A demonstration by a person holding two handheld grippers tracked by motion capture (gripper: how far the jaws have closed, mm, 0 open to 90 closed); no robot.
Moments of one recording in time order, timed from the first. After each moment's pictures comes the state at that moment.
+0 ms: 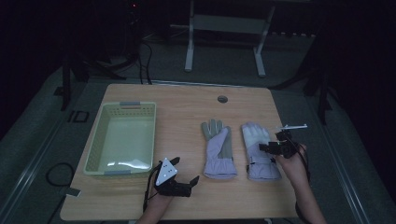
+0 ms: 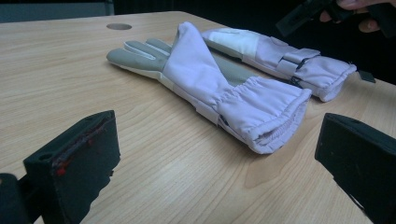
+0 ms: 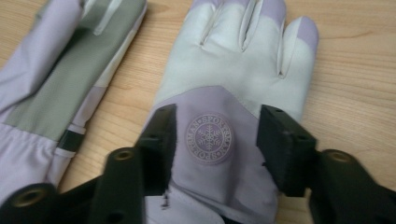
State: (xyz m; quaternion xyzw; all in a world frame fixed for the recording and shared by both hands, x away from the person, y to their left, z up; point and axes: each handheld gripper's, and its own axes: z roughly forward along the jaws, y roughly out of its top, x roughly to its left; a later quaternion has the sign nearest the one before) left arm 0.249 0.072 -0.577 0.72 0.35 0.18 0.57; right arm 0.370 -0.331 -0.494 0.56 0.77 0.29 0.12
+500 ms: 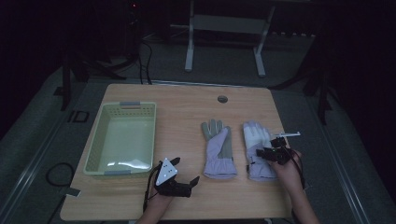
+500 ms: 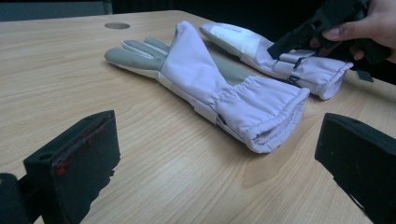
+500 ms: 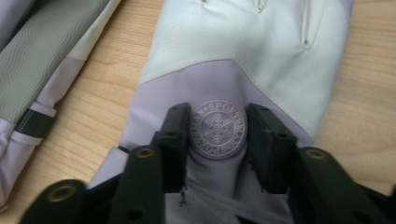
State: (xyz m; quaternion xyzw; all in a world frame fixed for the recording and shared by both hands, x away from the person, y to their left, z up) left arm 0.249 0.071 -0.577 0.72 0.35 0.18 0.57; right arm 0.364 -0.326 -0.530 0.56 0.77 0.28 0.13
